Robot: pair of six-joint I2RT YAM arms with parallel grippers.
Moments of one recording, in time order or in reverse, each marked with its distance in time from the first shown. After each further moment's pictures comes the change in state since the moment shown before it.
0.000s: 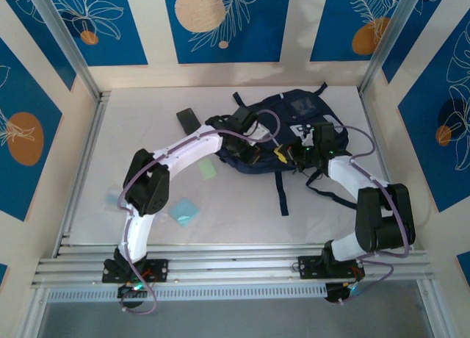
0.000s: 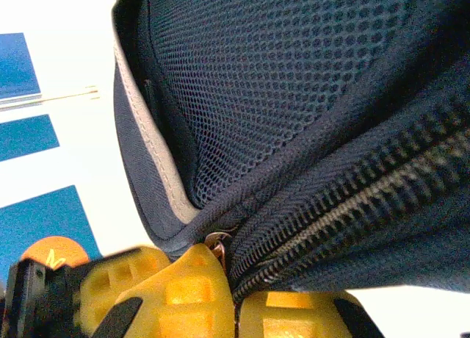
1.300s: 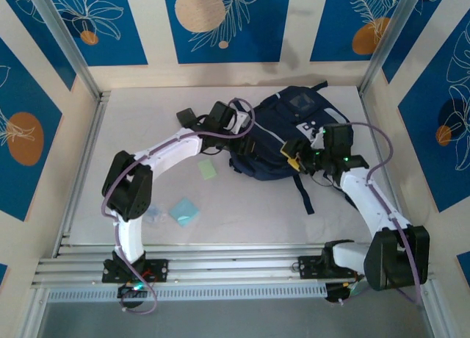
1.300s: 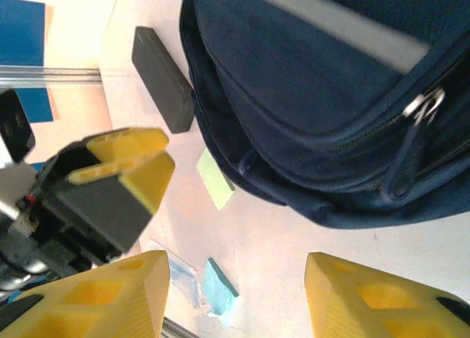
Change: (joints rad) left arm 0.093 -0.154 -0.286 0.379 0.082 -0.273; right arm 0.042 -0.266 -0.018 -0.209 0.068 -0.066
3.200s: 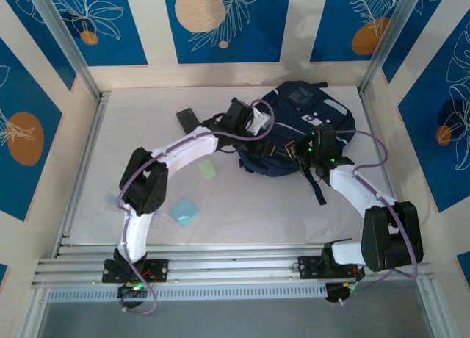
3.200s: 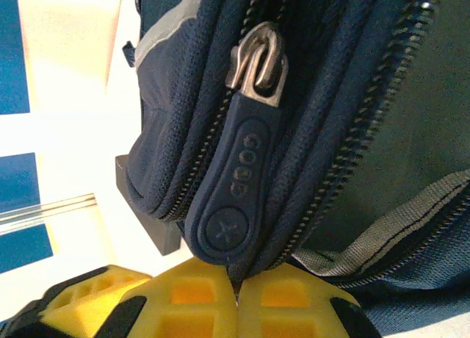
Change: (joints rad) left arm -0.100 0.143 0.192 -0.003 0.167 0.098; right arm 0.024 0.139 -0.054 0.283 0.299 0.257
